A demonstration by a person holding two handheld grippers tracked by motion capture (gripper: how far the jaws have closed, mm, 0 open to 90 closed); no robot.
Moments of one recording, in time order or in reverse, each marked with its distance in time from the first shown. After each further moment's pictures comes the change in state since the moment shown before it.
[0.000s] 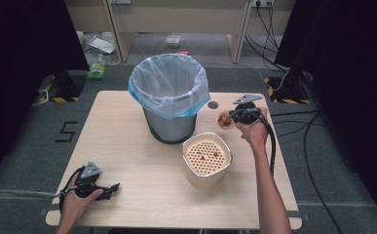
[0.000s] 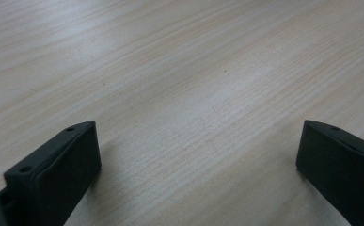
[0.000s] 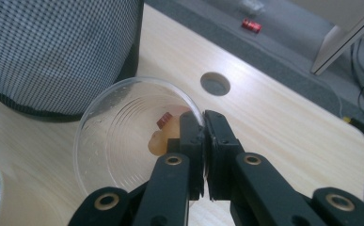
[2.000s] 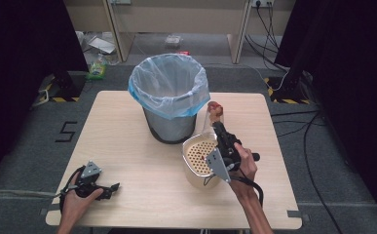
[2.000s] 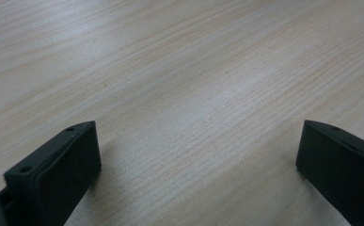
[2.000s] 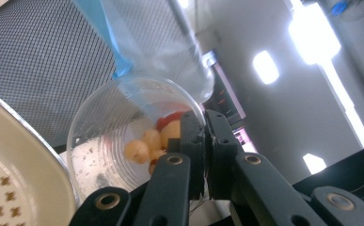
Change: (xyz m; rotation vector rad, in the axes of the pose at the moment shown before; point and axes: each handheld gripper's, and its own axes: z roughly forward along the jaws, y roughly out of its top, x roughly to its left) left arm 0.000 0.001 0.001 0.001 0.002 -0.003; right arm 0.146 -0.040 -0.076 -0.516 -0.588 -0.771
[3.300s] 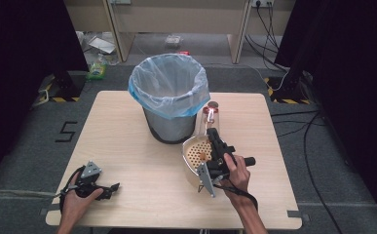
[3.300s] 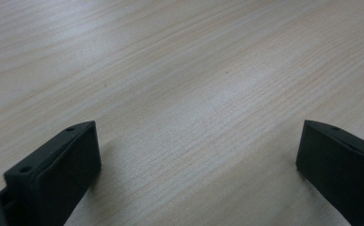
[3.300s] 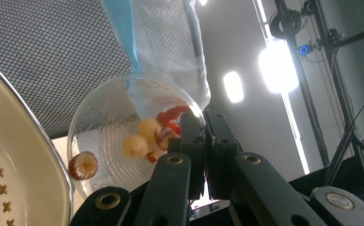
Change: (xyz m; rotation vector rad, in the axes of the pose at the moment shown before) left arm 0.000 0.000 0.000 0.000 0.000 0.000; right arm 0.031 0.007 -0.008 -0.025 -0.107 -0.193
